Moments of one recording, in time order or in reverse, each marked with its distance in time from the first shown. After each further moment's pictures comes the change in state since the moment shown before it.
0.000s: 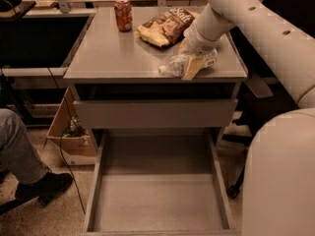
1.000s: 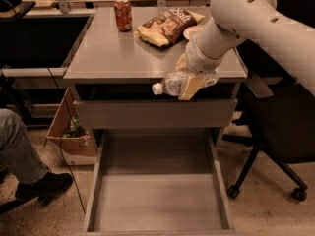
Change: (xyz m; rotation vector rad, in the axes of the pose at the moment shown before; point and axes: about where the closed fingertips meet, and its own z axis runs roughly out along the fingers) arm -0.041 0.083 -0.024 -0.039 -0.048 0.008
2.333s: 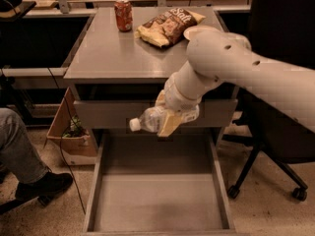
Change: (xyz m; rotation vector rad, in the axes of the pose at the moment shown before) arm -0.059 0.086 0.052 -0.052 -0.068 0.026
